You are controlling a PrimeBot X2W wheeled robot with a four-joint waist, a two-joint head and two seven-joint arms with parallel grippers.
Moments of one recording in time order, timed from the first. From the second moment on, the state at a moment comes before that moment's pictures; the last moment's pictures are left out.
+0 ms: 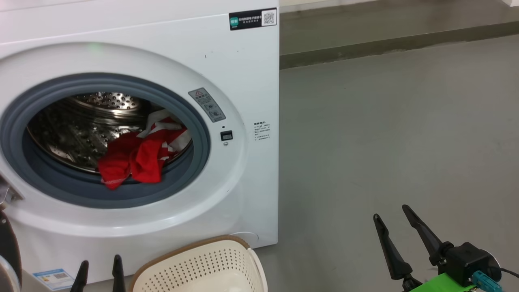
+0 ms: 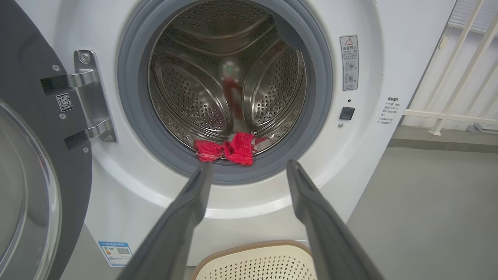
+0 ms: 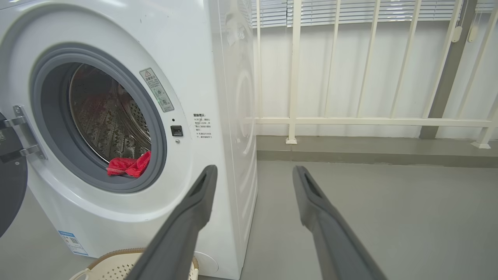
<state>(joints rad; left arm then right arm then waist) 0.13 0.04 0.13 0.16 -0.24 -0.04 -0.25 0.06 -0.13 0.11 0.14 0.29 0.13 -0.26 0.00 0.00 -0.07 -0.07</state>
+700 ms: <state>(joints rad) -0.18 0.05 0.14 0.35 -0.24 -0.07 -0.25 0.00 -0.12 0.14 0.14 0.29 0.13 -0.26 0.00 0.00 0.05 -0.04</state>
